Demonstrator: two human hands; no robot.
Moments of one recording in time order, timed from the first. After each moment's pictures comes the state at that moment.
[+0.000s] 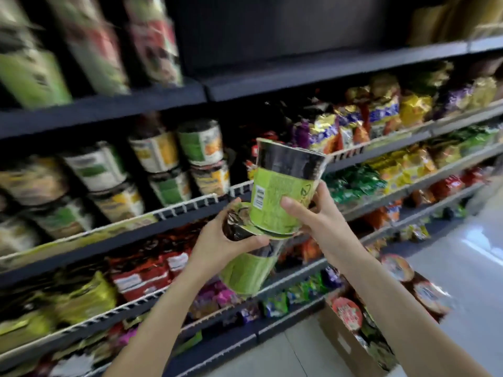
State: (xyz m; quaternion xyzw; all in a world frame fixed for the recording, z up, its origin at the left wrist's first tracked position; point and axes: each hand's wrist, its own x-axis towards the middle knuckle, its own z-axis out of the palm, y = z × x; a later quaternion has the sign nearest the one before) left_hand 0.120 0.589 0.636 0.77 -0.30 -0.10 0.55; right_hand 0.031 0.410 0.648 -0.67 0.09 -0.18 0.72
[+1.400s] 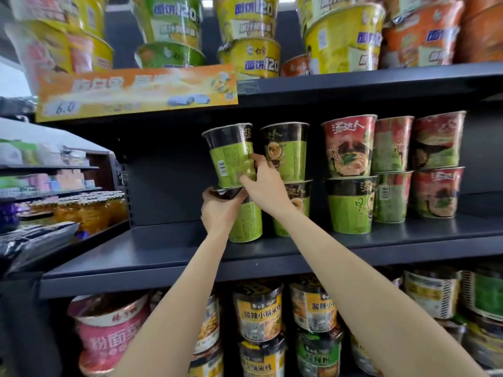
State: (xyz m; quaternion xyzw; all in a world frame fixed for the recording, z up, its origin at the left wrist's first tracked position) left_hand 0.456 1.023 0.872 0.73 0.00 0.32 0.61; right_hand 0.419 0.924 0.911 -0.82 -0.15 -0.37 0.42
